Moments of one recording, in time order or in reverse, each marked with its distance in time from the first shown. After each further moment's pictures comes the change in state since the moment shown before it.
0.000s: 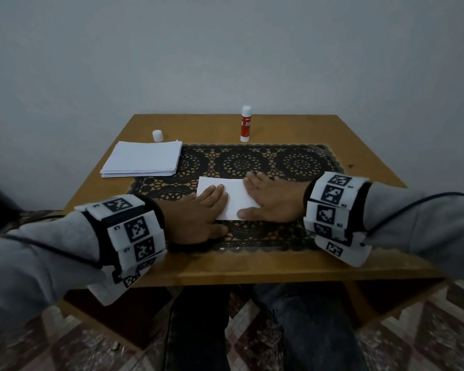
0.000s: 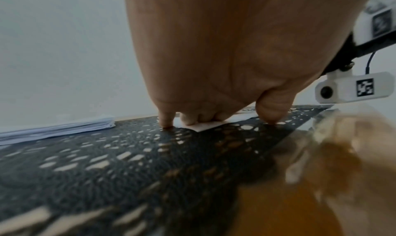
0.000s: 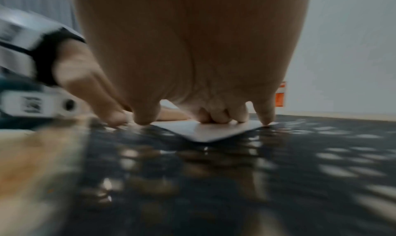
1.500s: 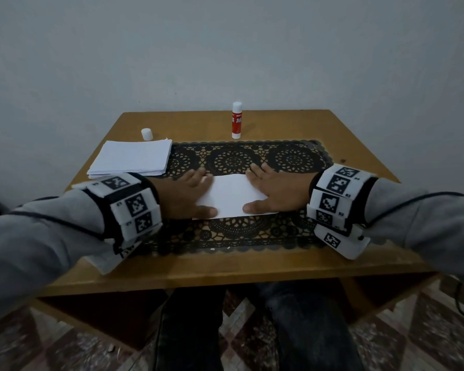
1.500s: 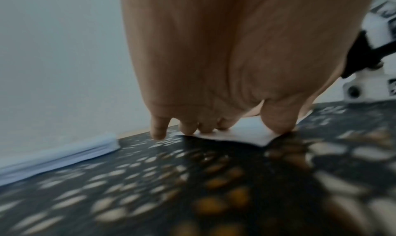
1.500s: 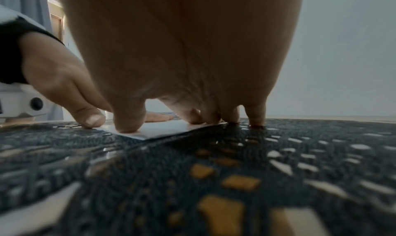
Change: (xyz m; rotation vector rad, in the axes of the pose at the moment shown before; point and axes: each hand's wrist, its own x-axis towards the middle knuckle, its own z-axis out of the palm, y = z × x) left_hand 0.019 -0.018 -0.022 -0.036 0.003 -0.101; right_hand 0.004 0.030 0.002 0.046 0.014 0.027
